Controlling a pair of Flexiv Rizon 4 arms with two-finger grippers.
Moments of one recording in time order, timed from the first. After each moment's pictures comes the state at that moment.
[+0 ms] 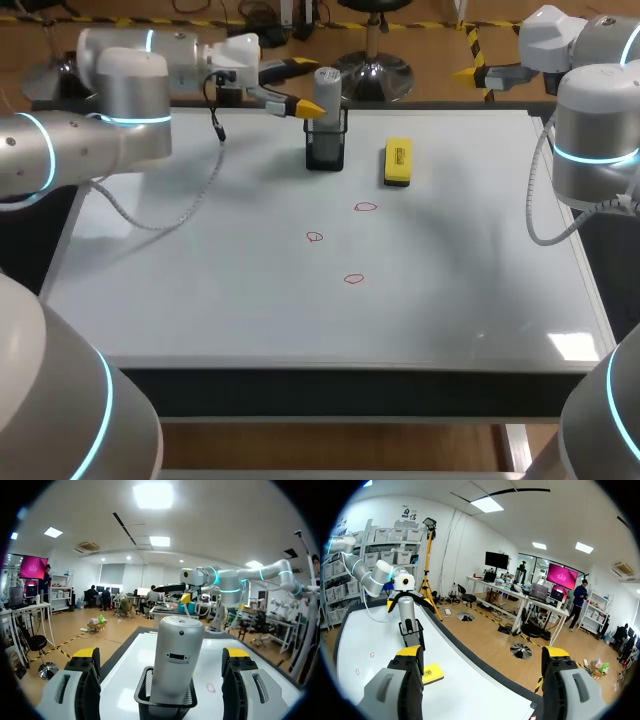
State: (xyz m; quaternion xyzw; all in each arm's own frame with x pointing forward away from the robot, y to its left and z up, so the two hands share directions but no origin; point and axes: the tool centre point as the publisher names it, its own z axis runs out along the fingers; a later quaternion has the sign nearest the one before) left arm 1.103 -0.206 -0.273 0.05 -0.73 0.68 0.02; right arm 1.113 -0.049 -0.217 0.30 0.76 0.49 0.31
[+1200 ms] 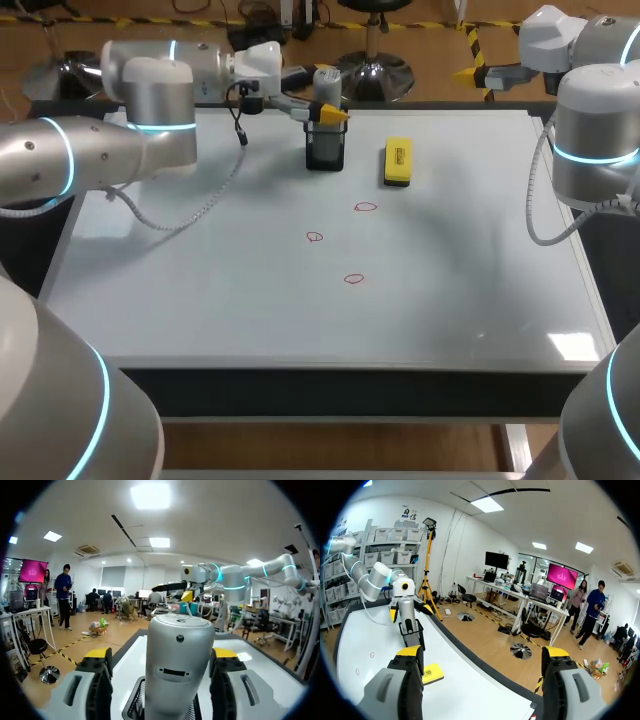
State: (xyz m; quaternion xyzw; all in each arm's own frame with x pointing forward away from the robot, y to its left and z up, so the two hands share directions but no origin) left arm 1.098 -0.238 -0.281 0.05 -0.72 0.69 0.00; right arm 1.113 -0.049 -0.217 0.30 0.76 0.49 0.31
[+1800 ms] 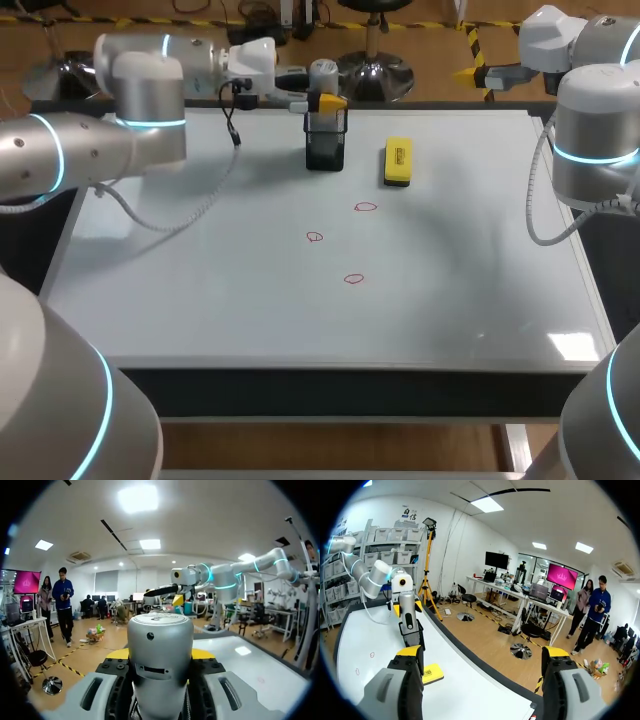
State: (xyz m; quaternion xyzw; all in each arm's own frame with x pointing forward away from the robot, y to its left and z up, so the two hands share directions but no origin) left arm 1.089 -0.232 -0.263 0.00 -0.72 0.69 -0.01; right arm 1.113 -0.049 -0.217 0.30 0.76 0.49 0.31
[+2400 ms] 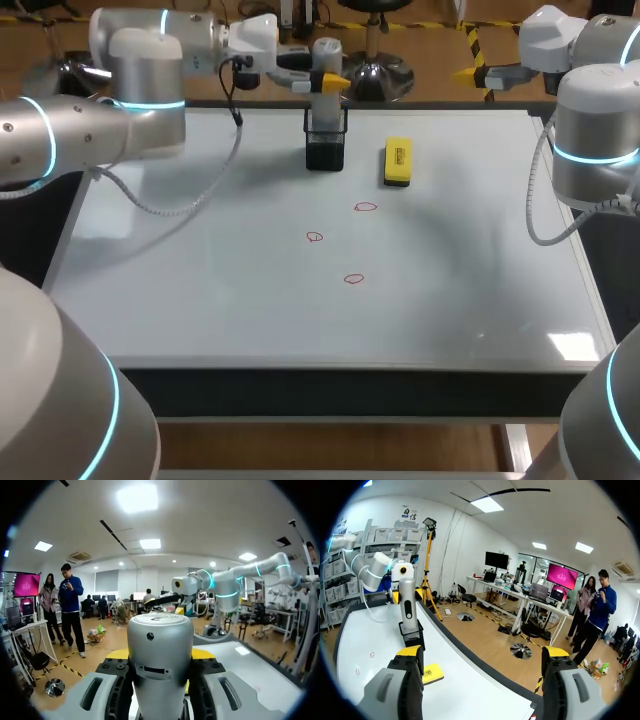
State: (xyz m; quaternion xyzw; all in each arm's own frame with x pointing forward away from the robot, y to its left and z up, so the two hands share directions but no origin) left arm 1.090 -0.237 -0.221 0.00 -0.73 0.69 -0.01; right arm 1.113 -0.049 -0.217 0.30 0.76 0.49 0.31
